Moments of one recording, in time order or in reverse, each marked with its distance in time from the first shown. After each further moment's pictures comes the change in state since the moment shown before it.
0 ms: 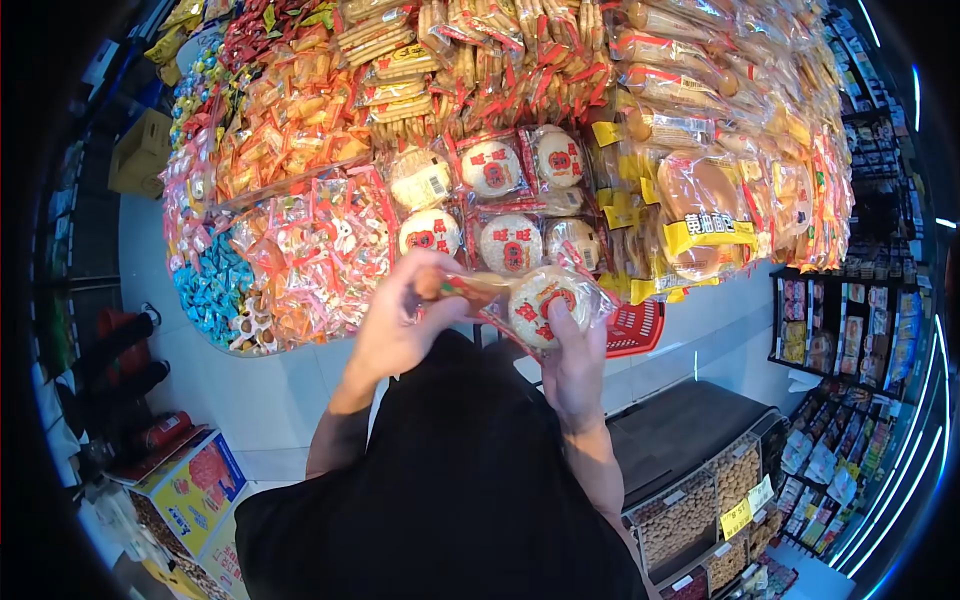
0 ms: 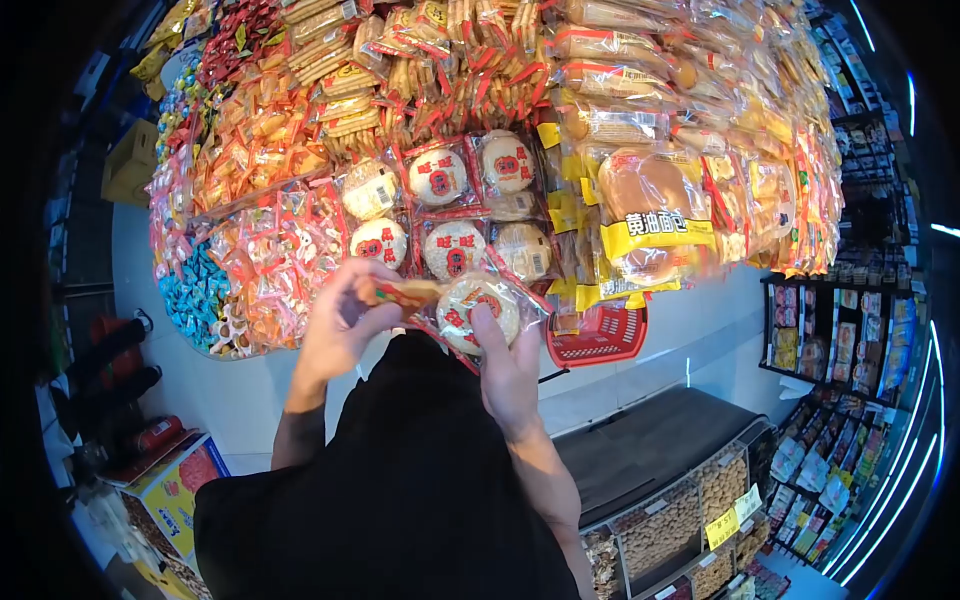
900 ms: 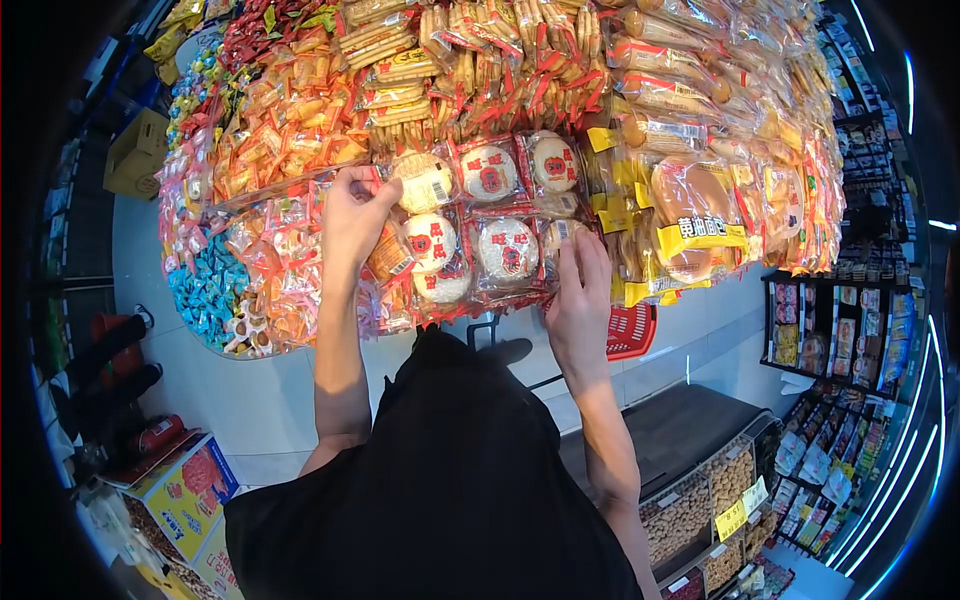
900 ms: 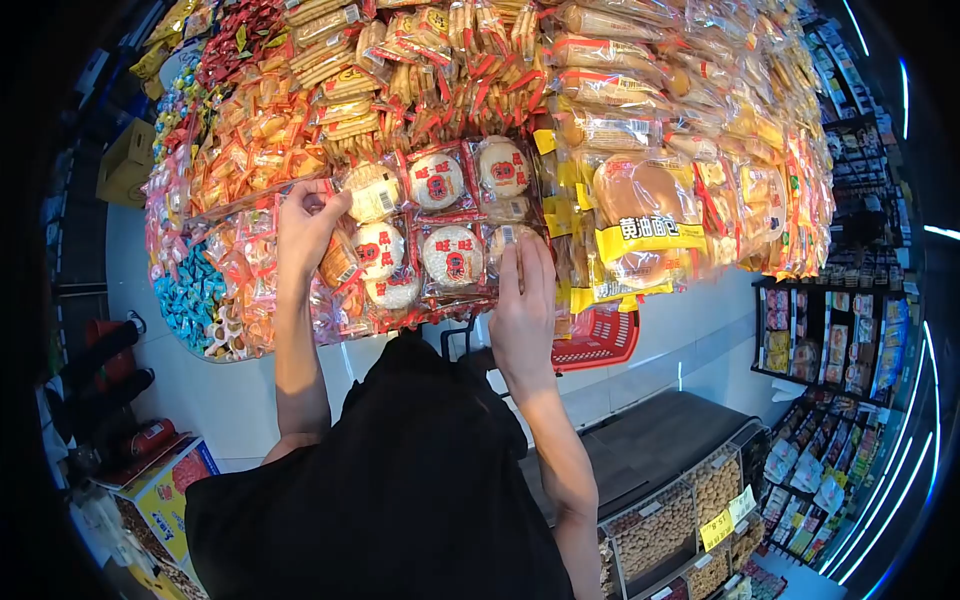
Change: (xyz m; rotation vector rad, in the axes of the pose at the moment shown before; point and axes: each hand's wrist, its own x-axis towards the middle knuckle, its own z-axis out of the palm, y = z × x) left_hand 0.088 -0.016 -0.084 0.444 0.662 -0.002; right_hand 0.052 0.002 -0.036 -1.697 -0.022 -0.837
